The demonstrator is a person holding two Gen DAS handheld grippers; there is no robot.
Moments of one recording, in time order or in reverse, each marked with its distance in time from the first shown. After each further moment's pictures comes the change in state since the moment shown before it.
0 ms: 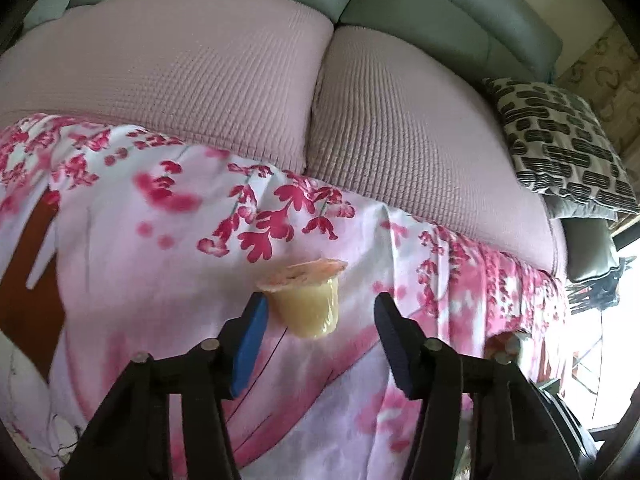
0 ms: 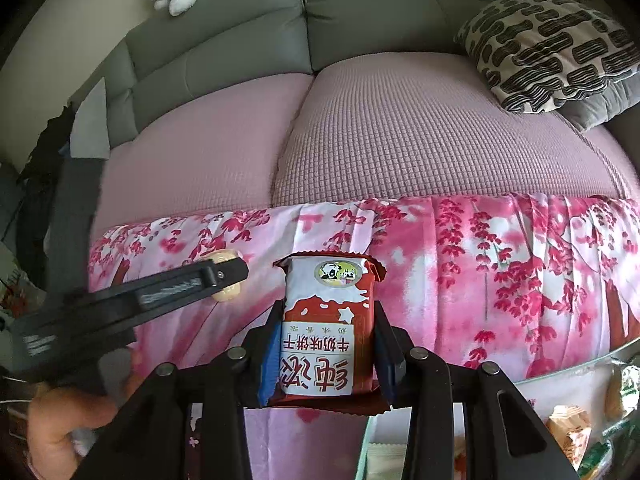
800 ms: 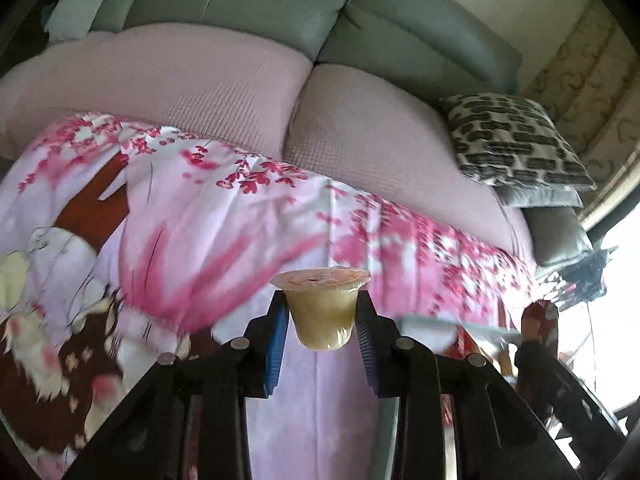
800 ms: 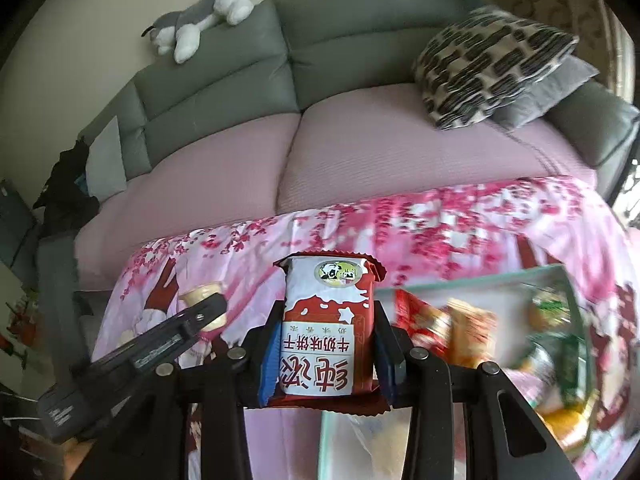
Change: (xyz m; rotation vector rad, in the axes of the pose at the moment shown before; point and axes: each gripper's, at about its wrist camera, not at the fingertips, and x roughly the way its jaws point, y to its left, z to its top) left arm -0.114 -0.029 -0.102 0.036 -0.150 -0.035; right arm -0.164 -0.026 -0.060 0.081 -0.101 -0.009
